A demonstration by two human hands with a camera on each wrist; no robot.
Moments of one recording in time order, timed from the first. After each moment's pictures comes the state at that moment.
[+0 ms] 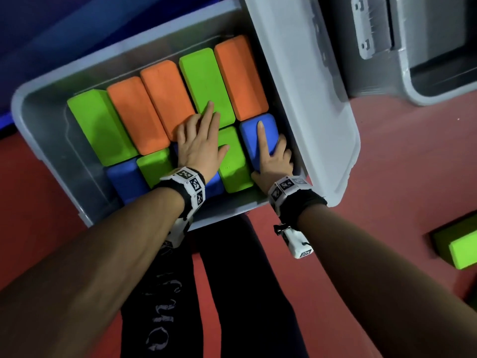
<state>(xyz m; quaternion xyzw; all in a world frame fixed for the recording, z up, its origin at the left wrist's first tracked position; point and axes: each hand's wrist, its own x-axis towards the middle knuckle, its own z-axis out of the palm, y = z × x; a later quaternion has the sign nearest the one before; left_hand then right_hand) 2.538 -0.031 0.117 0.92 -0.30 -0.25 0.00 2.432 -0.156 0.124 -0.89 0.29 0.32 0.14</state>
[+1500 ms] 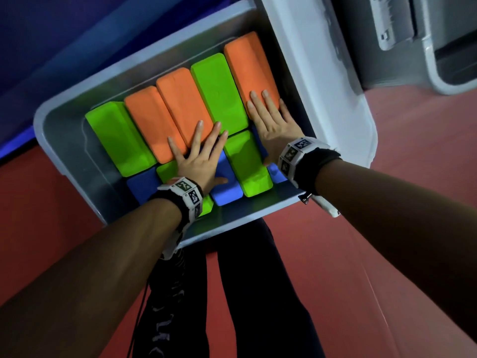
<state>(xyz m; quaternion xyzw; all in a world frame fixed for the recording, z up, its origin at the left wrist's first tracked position) 2.551 0.021 0.108 0.85 -0.39 -0.34 -0.10 2.503 -0.189 0.117 -0.93 -0.02 0.36 0.04</state>
